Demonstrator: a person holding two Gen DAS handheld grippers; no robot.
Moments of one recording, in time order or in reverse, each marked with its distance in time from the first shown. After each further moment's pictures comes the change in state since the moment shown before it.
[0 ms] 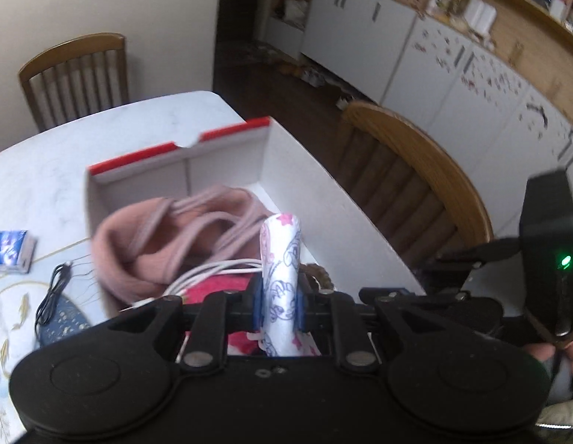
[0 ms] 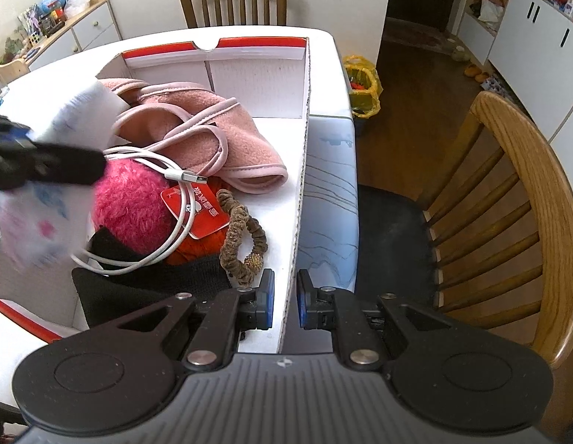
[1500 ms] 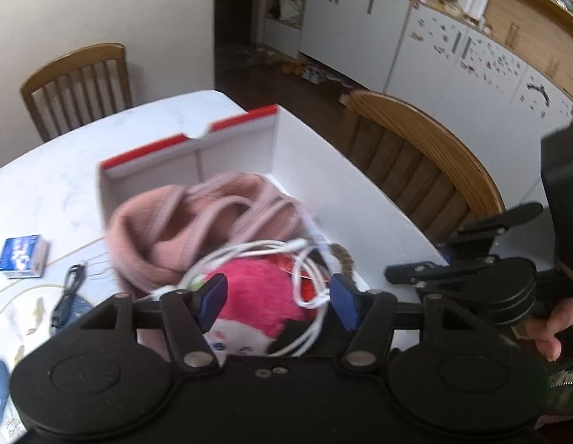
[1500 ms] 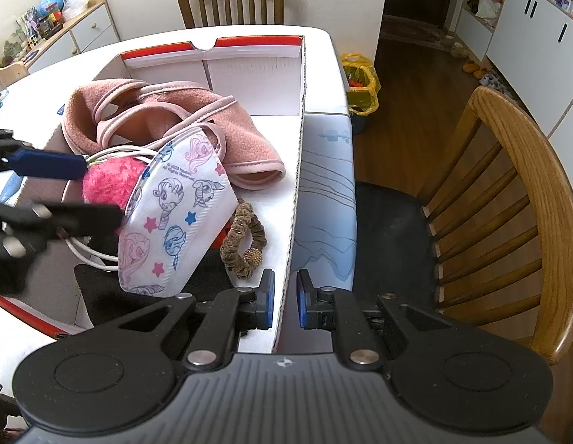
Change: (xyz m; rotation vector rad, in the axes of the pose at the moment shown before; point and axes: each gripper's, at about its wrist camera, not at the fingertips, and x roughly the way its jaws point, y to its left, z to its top) left arm -0.011 0.013 -0.019 0.038 -0.020 0.037; right arm -0.002 -0.001 -0.002 0.008 0.001 -0.001
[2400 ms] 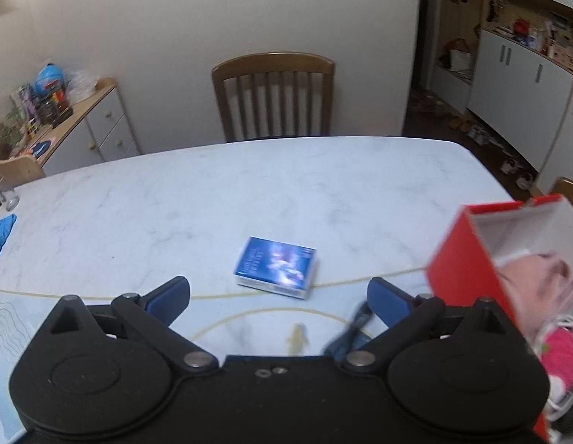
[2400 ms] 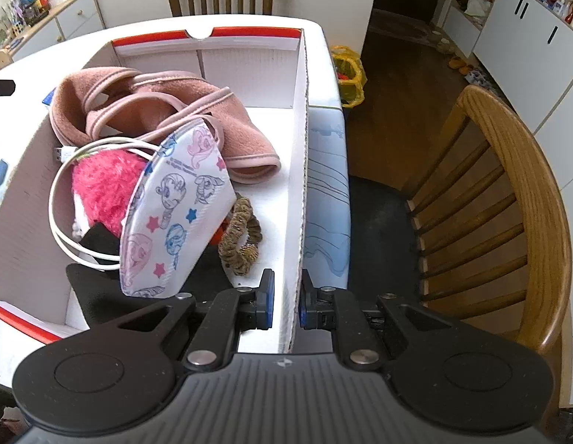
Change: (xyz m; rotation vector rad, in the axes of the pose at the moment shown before) left arm -0.025 0.217 -0.009 -0.282 -0.103 0.429; right arm 0.003 0.012 0.003 -0.006 0.040 -0.079
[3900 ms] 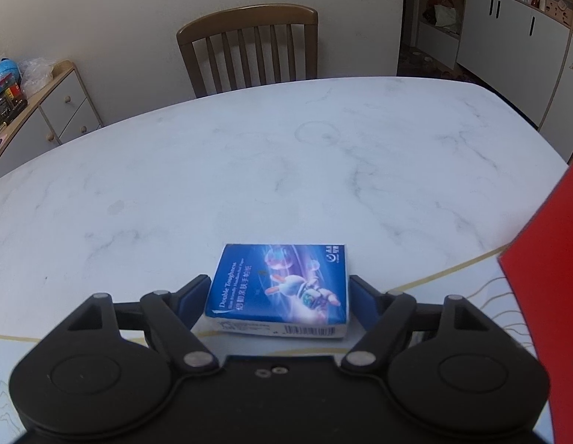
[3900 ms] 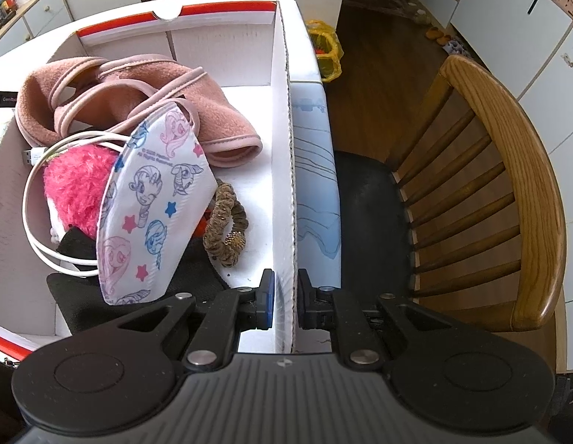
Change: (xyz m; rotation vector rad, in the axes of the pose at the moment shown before) left arm 0.103 -0.004 -0.006 0.104 0.102 -0.037; right arm 0.019 0.001 0.010 0.066 0.073 -0.053
